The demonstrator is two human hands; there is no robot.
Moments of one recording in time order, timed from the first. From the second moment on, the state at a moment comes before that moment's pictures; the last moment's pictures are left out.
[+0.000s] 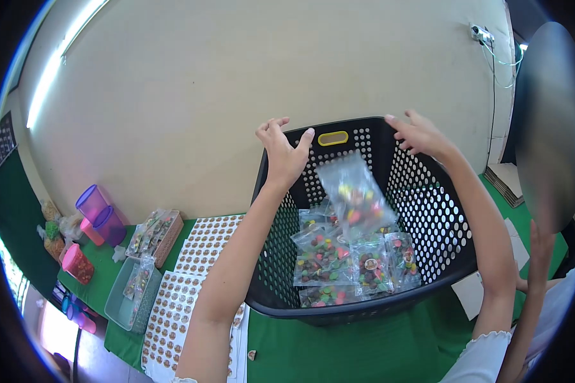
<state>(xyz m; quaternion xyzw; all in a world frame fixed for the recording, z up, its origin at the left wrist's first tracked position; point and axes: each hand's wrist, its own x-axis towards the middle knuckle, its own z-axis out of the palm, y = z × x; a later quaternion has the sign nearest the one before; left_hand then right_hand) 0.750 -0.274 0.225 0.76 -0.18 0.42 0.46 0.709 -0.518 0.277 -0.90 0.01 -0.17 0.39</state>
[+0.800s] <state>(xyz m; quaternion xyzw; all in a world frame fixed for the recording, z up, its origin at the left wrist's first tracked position) 0.527 -0.250 0.158 0.83 -0.22 0.41 0.32 0.617 -0.476 0.310 -0.91 -0.23 -0.29 0.18</state>
